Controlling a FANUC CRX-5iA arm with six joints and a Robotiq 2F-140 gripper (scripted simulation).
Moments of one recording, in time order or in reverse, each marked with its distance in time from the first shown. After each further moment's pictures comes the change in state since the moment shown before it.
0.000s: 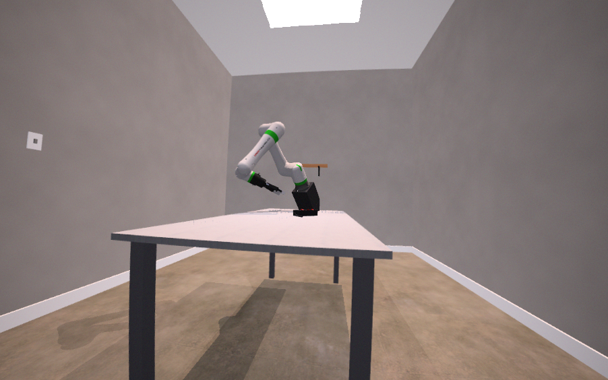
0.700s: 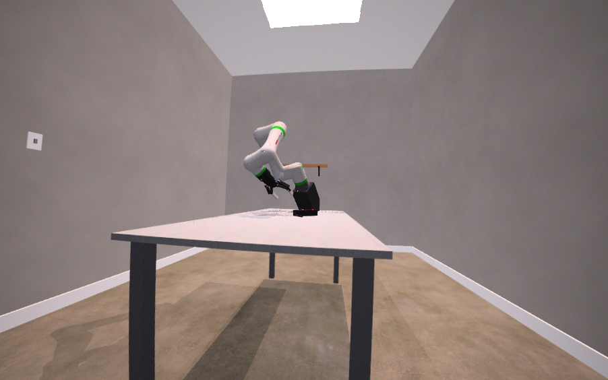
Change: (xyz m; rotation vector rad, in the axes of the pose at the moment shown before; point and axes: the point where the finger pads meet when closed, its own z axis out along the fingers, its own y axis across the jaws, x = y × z) arm 0.028 -0.148 -0.006 -0.426 0.096 -0.485
